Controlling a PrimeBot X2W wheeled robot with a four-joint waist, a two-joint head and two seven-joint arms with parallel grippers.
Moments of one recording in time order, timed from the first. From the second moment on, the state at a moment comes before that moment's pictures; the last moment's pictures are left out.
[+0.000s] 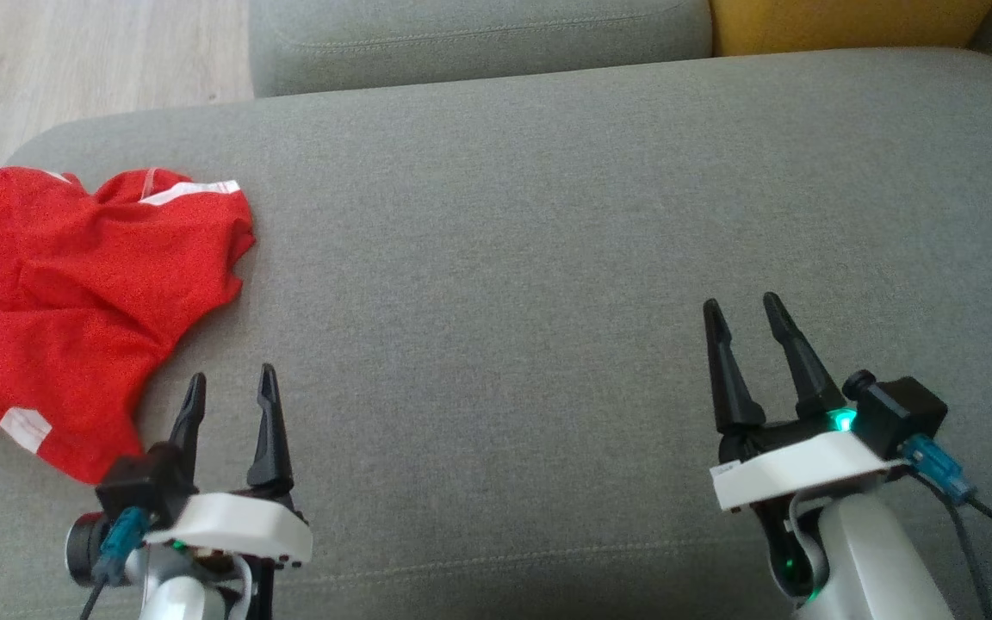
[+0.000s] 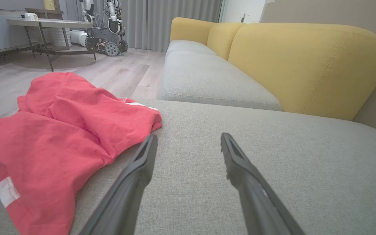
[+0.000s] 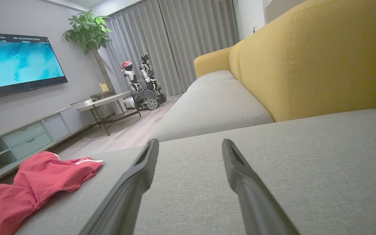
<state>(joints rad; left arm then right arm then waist) 0.00 0.06 -0.13 0.18 -0.22 0.08 -0.25 -0.17 -0.05 0.25 0.38 0.22 0.12 -0.24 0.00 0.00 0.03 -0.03</state>
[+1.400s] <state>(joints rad) 0.00 0.05 -0.08 0.16 -0.22 0.05 -0.25 -0.19 -0.05 0.30 0.42 0.19 0.12 -0.24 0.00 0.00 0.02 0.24</state>
